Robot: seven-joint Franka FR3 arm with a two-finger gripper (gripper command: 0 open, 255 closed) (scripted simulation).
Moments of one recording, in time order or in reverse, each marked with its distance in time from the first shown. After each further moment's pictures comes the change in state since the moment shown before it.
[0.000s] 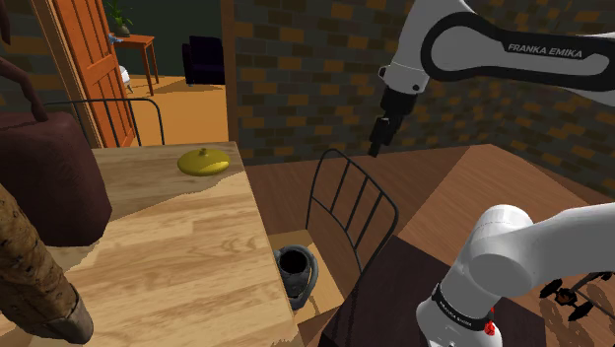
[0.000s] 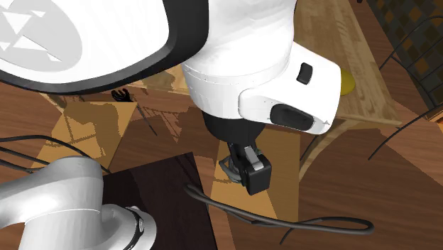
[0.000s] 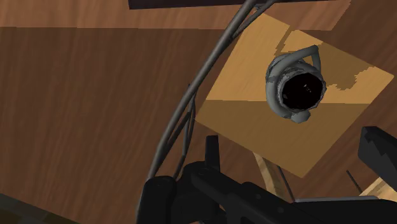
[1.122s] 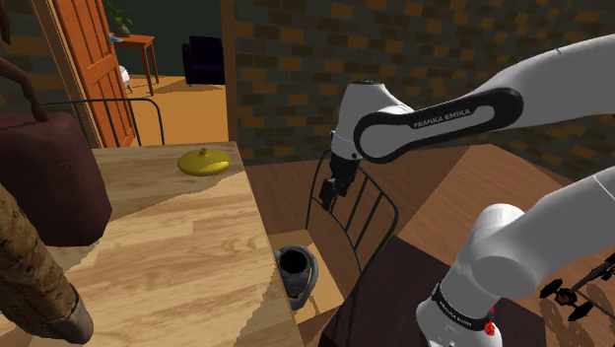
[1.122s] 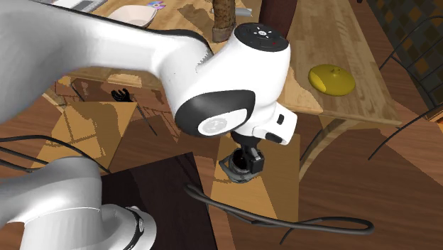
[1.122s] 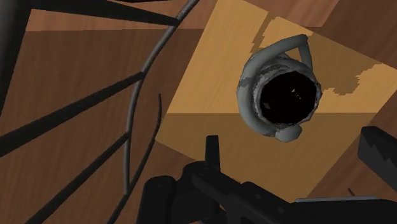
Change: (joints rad) arm 0.058 0.298 0.121 -0.222 0.100 0.480 0.144
